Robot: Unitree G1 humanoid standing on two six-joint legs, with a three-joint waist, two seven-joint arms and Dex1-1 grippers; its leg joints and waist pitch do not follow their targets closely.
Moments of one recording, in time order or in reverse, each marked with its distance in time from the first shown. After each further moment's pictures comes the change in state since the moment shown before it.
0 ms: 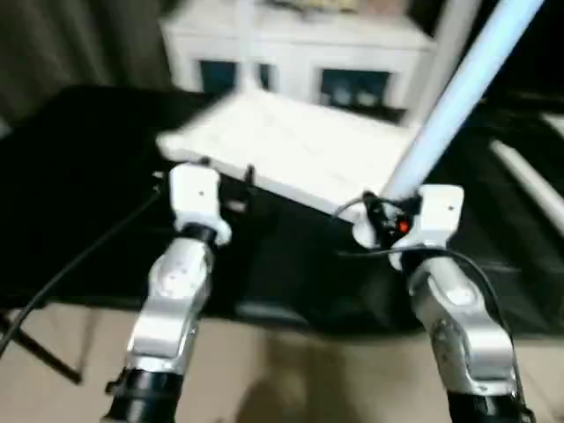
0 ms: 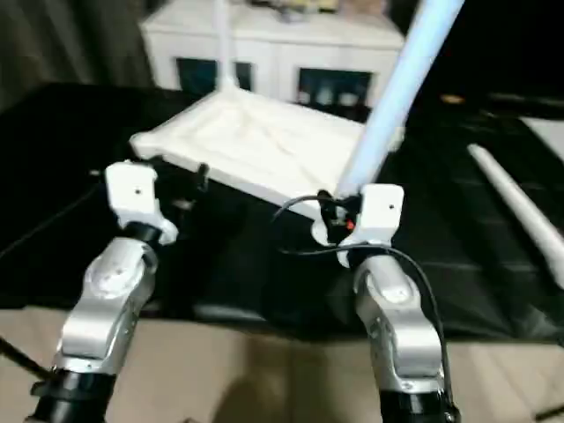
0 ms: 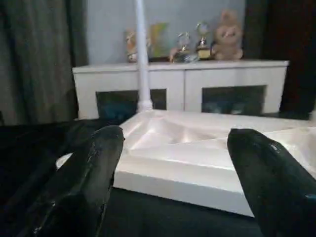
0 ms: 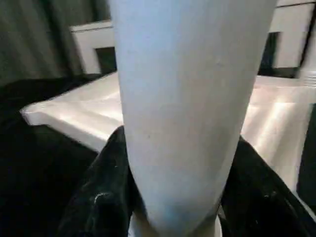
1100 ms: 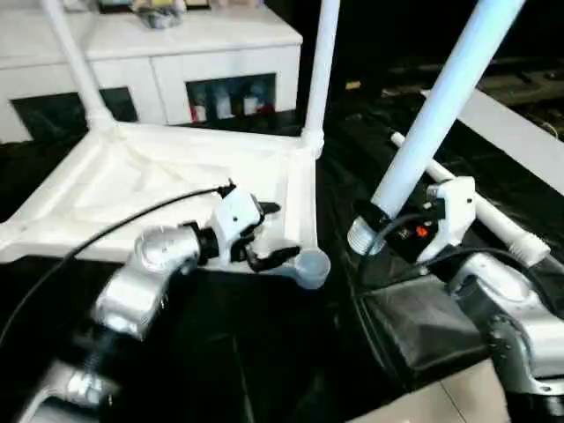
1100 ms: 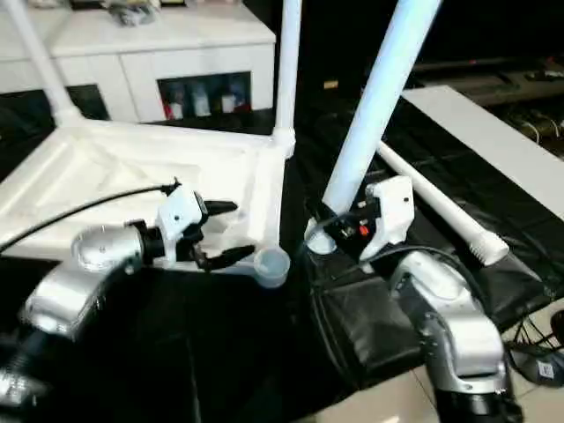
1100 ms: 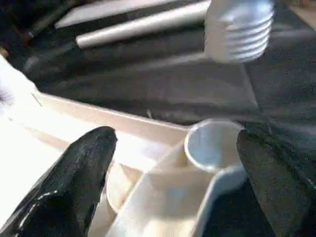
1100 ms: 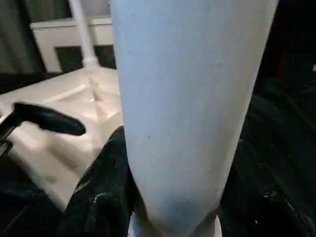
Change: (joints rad) left arm -0.254 0.331 -0.283 0.279 -0.075 0.039 -0.846; right arm 0.011 -0.274 -0.065 -0.071 0.196 0.089 0.414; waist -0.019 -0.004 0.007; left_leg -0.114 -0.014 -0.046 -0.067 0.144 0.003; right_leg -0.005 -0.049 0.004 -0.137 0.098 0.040
